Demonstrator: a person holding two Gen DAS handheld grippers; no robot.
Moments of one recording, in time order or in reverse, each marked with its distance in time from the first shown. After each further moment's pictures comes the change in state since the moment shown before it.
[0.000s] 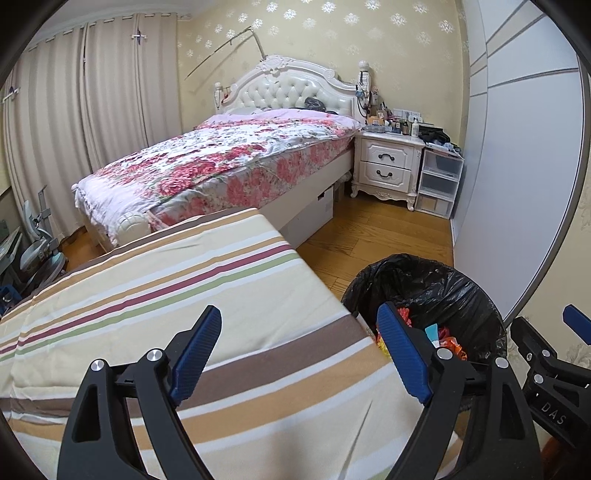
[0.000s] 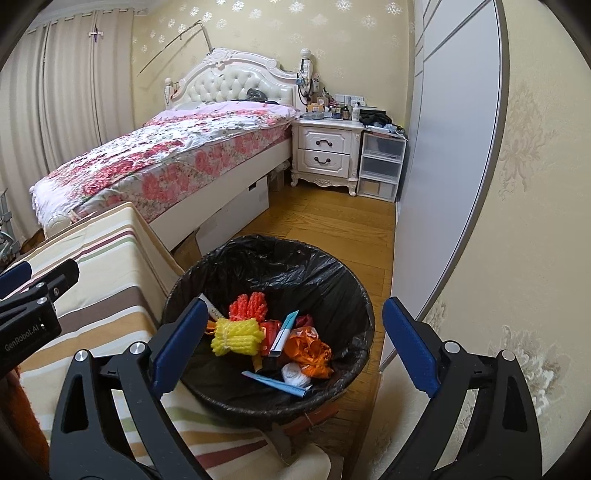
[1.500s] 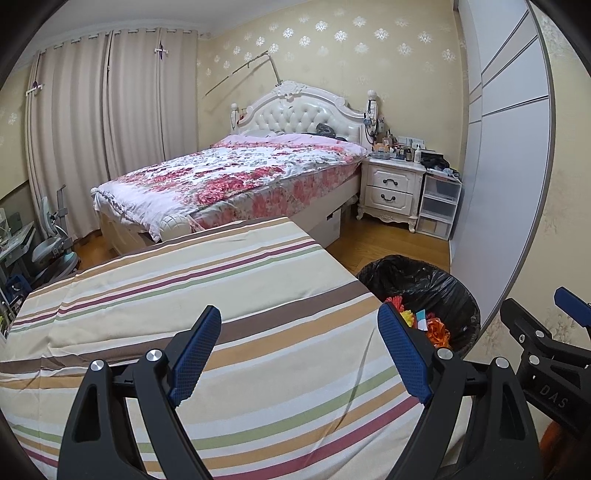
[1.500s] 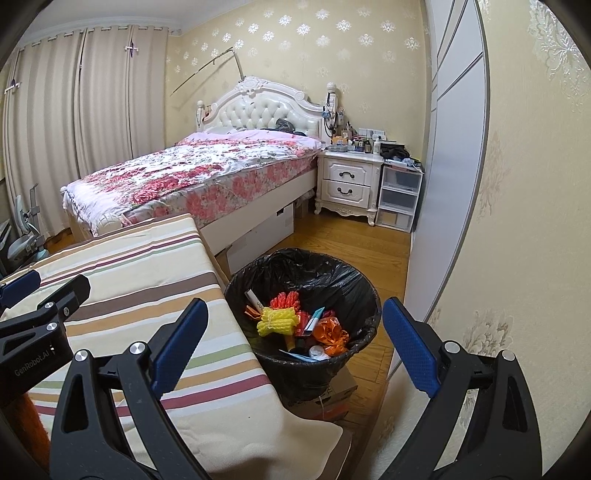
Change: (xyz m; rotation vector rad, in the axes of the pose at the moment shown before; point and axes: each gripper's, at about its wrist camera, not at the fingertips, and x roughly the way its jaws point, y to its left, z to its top) left arm -0.098 0.032 -0.044 -0.033 -0.098 0.014; right arm -0.117 0.021 -0.033 -0.054 -0.115 0.081
